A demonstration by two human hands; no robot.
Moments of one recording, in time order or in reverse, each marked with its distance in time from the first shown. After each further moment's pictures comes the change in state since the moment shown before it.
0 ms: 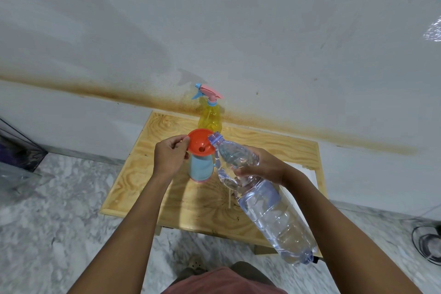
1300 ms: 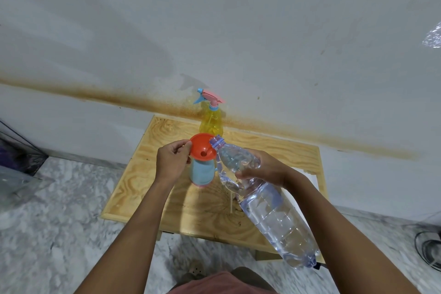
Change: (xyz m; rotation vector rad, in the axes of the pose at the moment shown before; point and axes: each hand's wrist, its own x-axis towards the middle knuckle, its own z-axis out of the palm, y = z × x) left_hand -0.002 0.000 -0.001 -0.004 -0.005 0.003; right_hand 0.000 -0.011 0.001 -0.100 0.026 0.045
